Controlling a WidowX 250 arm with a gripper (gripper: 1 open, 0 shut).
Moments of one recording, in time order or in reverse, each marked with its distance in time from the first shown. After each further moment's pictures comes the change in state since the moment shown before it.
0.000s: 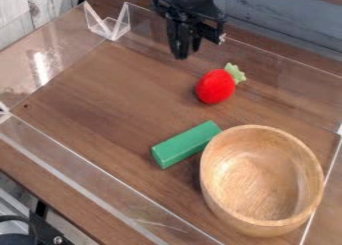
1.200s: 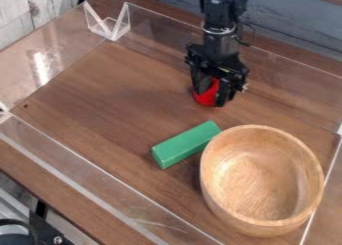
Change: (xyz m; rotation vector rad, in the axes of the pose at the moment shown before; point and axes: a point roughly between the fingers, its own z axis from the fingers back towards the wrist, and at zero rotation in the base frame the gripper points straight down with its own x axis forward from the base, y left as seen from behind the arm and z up) arm 0.042 -0.017 -0.091 -0.076 0.020 -0.073
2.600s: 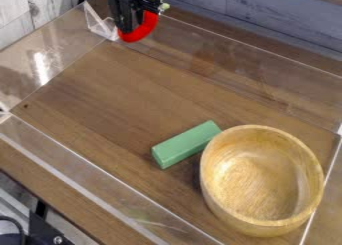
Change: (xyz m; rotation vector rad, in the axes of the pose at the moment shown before) arm -0.065 0.089 0.116 0.139 -0.100 0.209
